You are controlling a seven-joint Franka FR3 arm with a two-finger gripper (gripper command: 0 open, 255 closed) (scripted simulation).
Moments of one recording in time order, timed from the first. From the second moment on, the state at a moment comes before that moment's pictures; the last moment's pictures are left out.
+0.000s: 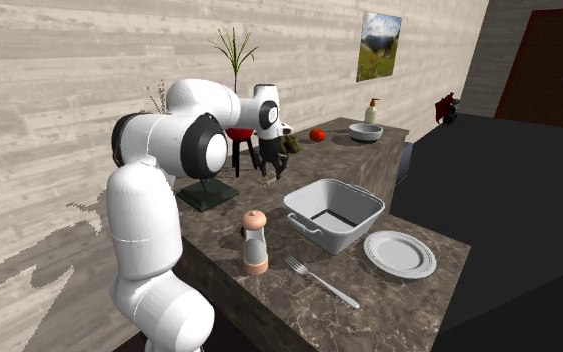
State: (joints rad) arm 0.16 0.08 0.22 -1.78 -0.05 1.91 0.09
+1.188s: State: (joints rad) arm 0.15 0.07 0.21 -1.57 -0.04 1.69 0.05
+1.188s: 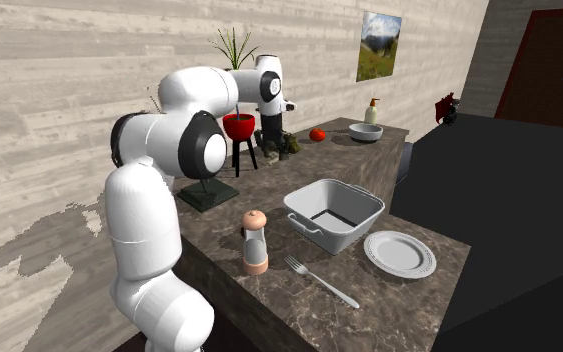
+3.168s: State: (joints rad) arm -0.10 0.03 -0.03 -1.71 0.00 1.79 -0.44
